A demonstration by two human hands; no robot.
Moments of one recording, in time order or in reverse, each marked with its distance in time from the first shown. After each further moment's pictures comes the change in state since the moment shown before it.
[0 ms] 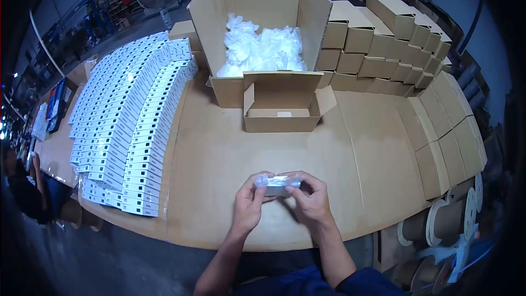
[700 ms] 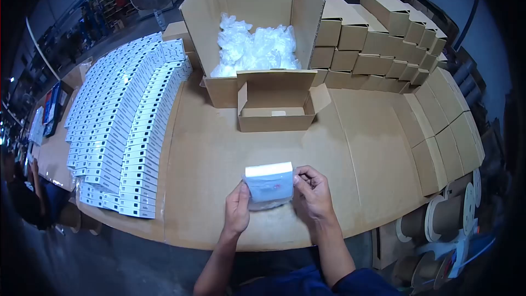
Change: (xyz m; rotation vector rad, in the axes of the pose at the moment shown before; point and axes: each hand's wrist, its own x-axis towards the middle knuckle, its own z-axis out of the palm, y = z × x) left_hand -0.007 -0.018 -0.024 0.171 0.023 0.180; right_hand -0.001 -0.010 -0.012 0.111 0.114 0.077
